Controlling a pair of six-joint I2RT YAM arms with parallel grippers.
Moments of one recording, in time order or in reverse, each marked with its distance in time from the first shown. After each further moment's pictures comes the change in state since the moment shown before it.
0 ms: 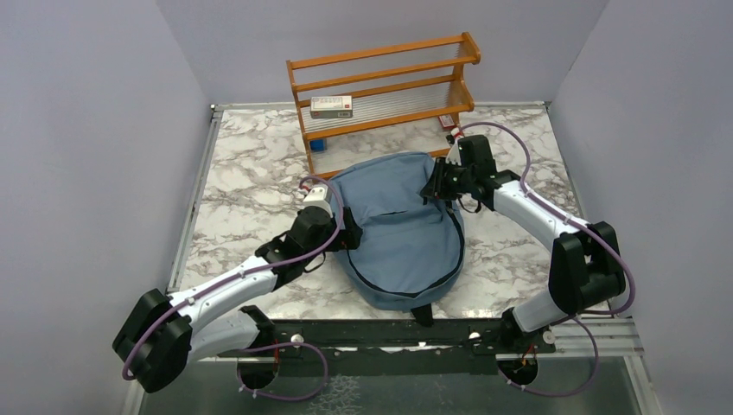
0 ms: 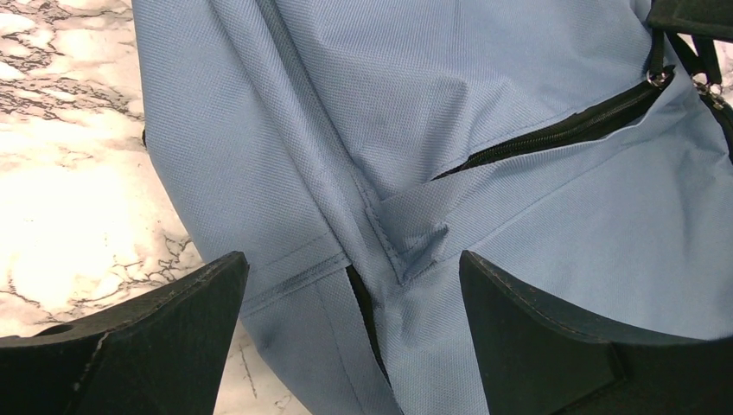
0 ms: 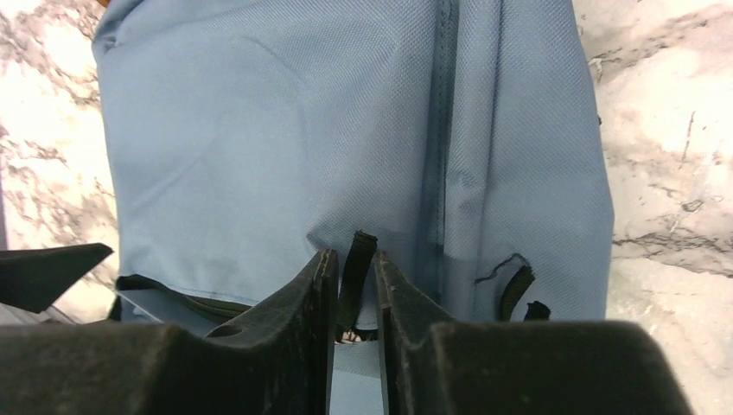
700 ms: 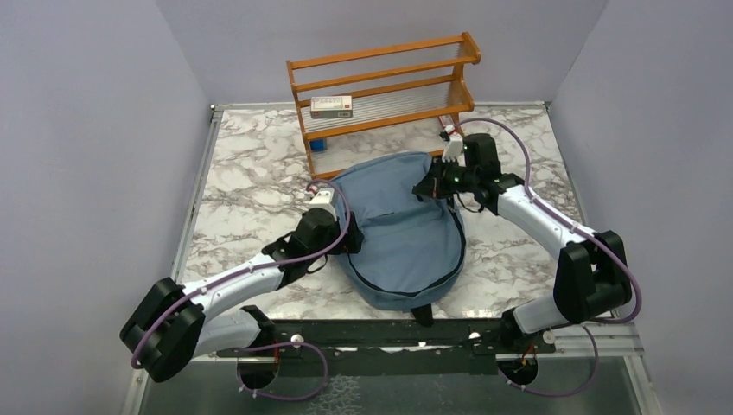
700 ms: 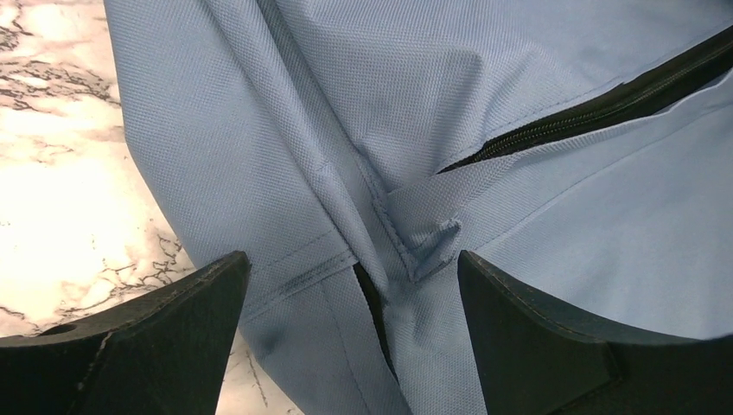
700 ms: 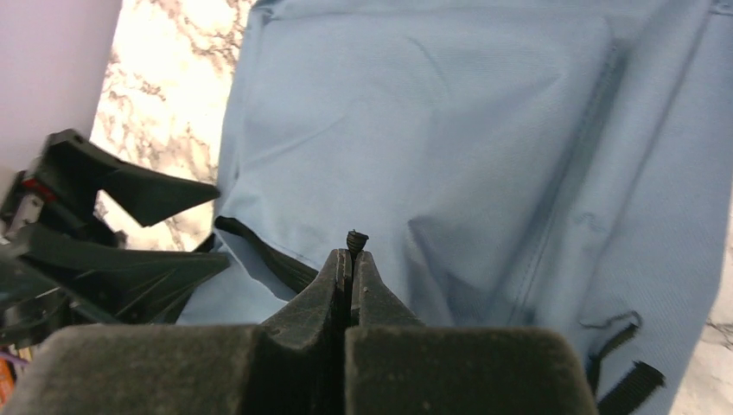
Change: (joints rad) left arm 0.000 0.072 -0.019 0.055 0.026 0.028; right arm 0.005 -0.057 -0.030 0.102 -0.217 -0.089
